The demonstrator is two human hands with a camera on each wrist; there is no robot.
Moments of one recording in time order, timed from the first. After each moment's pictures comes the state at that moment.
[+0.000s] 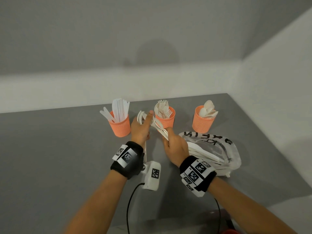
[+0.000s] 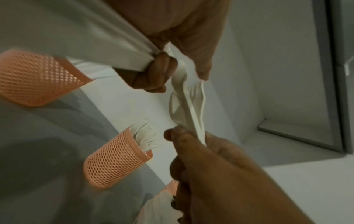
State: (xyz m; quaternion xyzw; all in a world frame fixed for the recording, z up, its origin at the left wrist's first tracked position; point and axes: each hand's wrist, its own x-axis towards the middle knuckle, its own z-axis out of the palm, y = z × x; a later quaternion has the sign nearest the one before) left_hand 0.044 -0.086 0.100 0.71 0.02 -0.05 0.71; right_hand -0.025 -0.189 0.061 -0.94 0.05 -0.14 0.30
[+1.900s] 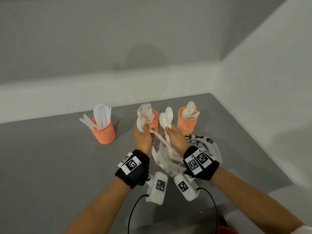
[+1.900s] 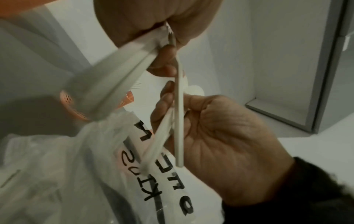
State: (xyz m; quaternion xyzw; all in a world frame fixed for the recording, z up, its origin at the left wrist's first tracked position) left_hand 0.023 -0.151 0.076 0.65 0.03 -0.05 0.76; right_hand -0.016 -0.249 0.081 -0.69 0.17 -0.05 0.70
